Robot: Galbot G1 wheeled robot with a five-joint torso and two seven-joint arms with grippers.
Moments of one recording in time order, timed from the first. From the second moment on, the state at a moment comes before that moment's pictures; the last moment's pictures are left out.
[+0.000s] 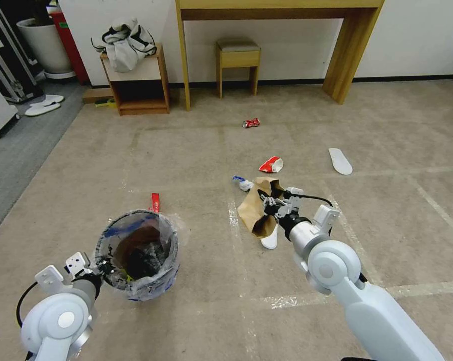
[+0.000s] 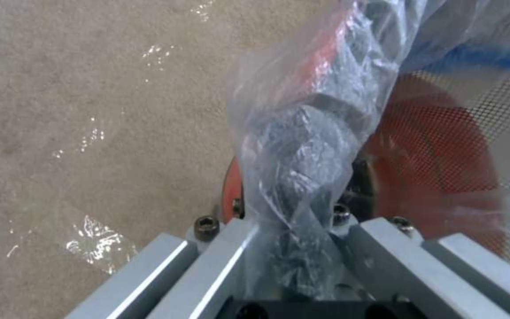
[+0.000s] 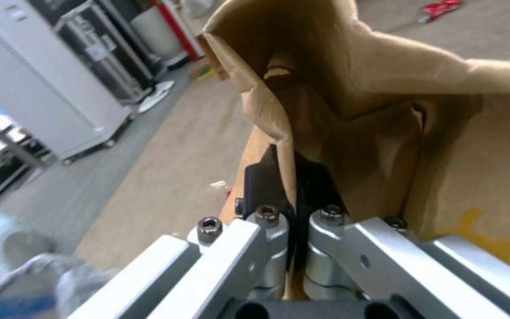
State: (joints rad) left arm 1.45 -1.27 -0.76 -2.14 -1.13 0.64 -0.71; right arm -0.96 1.02 0.09 2.04 1.08 -0.29 0.35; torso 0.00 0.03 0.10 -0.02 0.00
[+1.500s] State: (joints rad) left arm 1.26 -1.16 -0.59 -2.02 -1.24 0.66 -0.73; right arm -0.54 0.95 -0.33 2.07 1.35 -0.11 0.21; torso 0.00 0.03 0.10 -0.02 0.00
